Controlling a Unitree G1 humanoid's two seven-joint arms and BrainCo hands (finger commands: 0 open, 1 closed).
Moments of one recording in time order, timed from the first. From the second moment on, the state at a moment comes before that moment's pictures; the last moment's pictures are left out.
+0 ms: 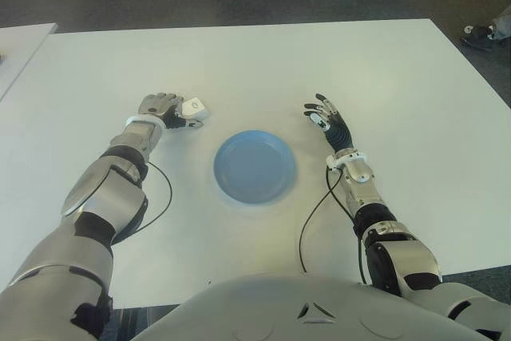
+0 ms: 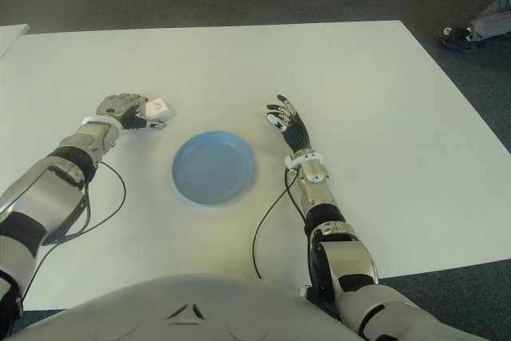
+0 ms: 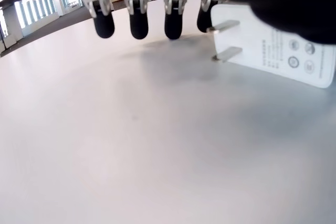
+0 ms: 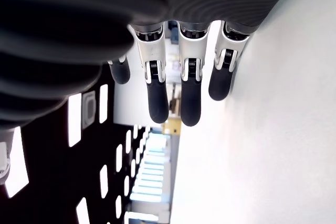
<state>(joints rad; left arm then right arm) -0.76 0.48 -0.67 1.36 0.82 -0.12 0.23 -0.36 -0.11 -0.03 0.95 -0.01 -0.56 0.14</state>
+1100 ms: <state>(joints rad) -0.71 0.48 -0.55 1.35 0.72 -0.21 0.35 -0.36 -0.10 -0.02 0.94 -0.01 -0.55 0.13</state>
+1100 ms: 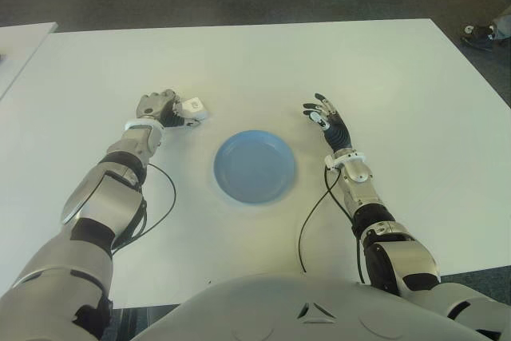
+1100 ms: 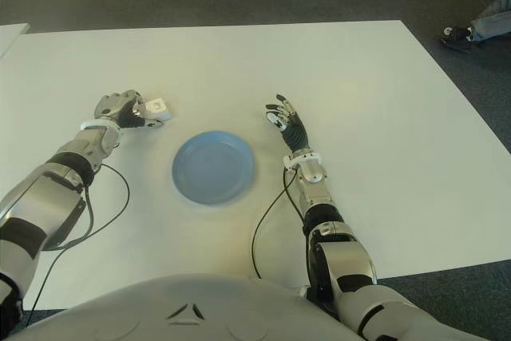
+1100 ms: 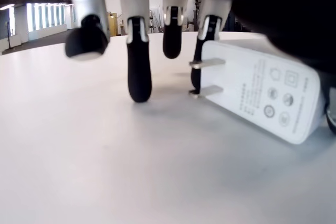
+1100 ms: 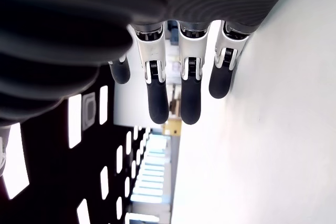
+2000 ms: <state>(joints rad) -0.71 0.48 -0.48 1.34 0.65 -0.28 0.32 -0.36 -0.08 -0.02 0.93 -0.01 -0.54 0.12</state>
